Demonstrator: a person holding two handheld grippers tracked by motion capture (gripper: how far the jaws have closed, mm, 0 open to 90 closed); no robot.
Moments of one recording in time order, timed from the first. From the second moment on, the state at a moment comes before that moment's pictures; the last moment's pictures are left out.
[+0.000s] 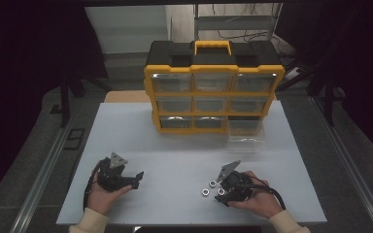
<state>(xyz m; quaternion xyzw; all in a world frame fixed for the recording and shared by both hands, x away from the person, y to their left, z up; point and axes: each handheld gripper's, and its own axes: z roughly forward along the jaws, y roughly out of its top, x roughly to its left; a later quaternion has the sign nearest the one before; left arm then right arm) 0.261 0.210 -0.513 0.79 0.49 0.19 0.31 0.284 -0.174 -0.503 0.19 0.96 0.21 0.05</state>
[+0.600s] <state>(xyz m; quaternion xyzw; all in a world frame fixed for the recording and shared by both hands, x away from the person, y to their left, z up) 0.261 0.211 -0.513 0.79 0.49 0.20 0.31 0.284 -0.173 -0.503 0.18 0.96 0.20 0.05</state>
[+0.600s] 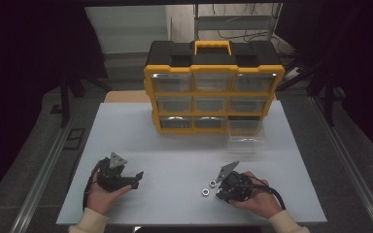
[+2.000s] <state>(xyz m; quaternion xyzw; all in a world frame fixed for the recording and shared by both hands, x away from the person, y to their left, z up) 0.261 0.211 -0.512 0.79 0.49 0.20 0.31 0.296 -0.196 -0.463 0.20 0.94 0.25 0.09</state>
